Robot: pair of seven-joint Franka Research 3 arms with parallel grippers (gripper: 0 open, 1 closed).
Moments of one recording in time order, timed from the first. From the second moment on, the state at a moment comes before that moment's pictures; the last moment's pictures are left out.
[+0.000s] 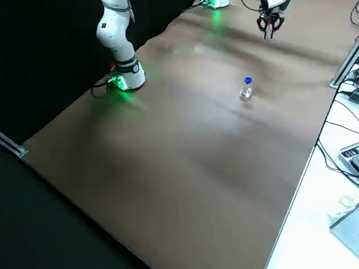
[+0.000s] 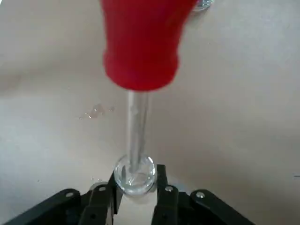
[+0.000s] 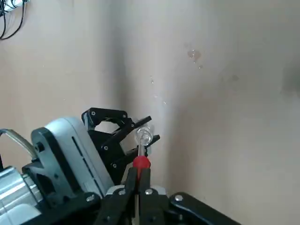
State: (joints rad) left arm -0.77 0.66 -0.01 -1.45 0.01 2.38 0.46; right arm 0.49 0.32 0.02 -1.65 0.56 2.15 0.29
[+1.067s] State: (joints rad) left arm -0.76 0.66 -0.01 -1.45 0.01 2.38 0.46; right arm 0.47 0.32 0.00 -1.64 0.56 2.10 0.29
